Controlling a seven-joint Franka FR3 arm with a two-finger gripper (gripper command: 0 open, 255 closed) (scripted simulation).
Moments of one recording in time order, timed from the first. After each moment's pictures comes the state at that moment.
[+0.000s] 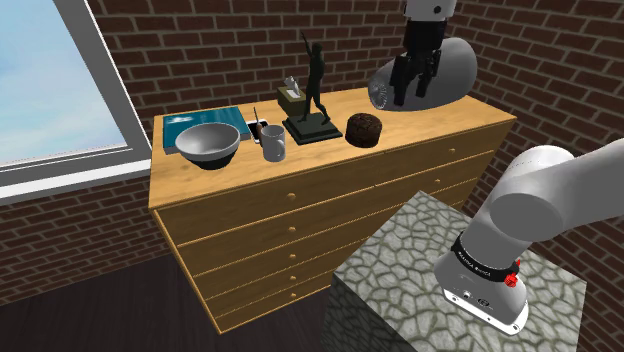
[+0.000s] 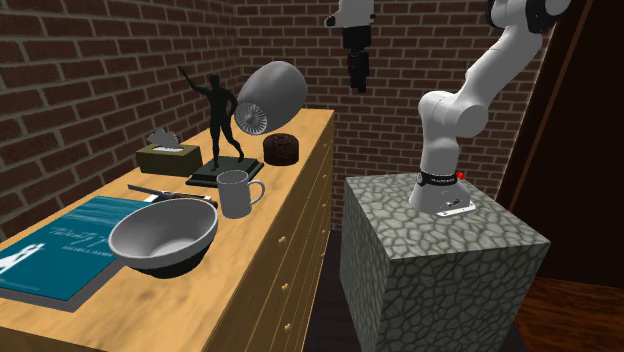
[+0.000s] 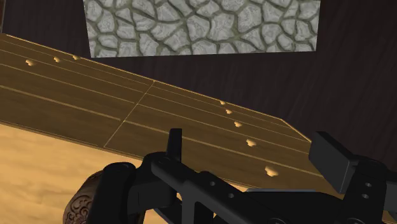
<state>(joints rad) 0.02 -0.76 -0.05 -2.39 -0.01 1.54 0.05</state>
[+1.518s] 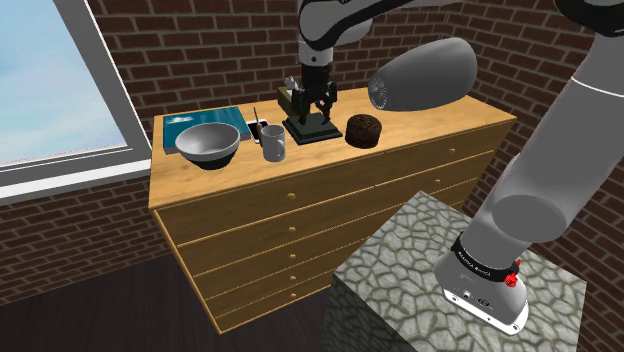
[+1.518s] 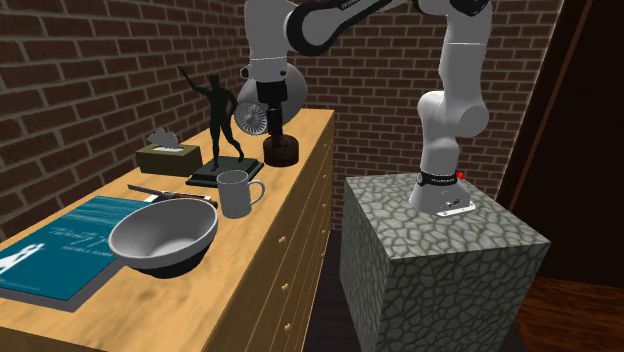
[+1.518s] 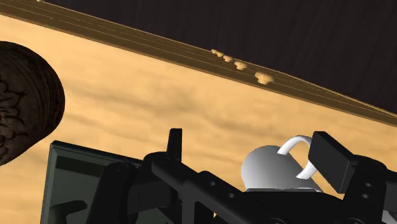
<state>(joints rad) 0.06 0.00 0.05 -2.03 0.02 1.97 0.20</state>
